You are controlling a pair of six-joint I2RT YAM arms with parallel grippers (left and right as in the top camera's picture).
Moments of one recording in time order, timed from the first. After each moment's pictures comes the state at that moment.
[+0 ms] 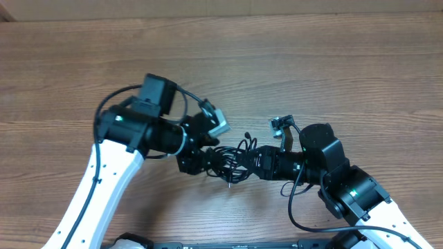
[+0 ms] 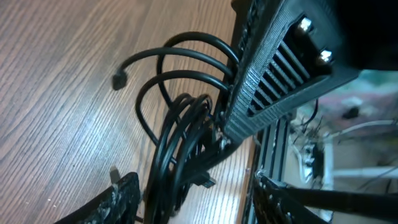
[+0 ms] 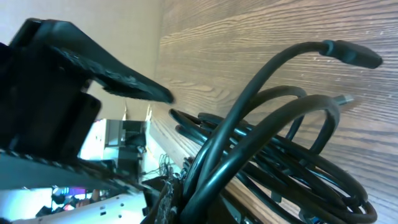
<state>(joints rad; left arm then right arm) -0.35 1.34 1.29 -1.21 0.76 0.65 0.59 0.95 0.74 -0.35 -0.62 0.91</state>
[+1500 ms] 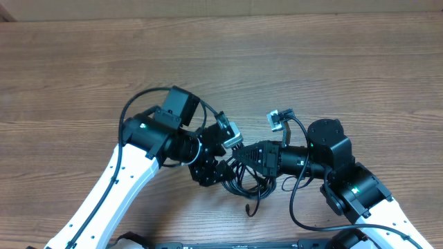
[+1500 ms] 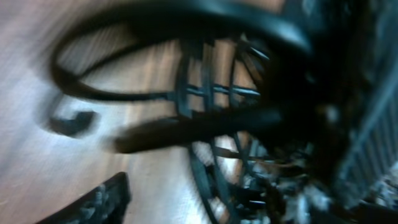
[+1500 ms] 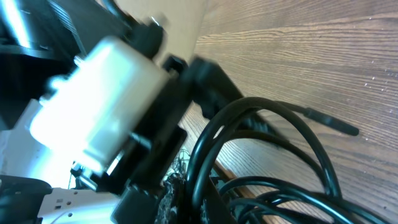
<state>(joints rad) -0.47 1.35 1.17 -1.12 0.71 0.51 0.54 0.95 0.74 -0.21 -0.75 0.87</state>
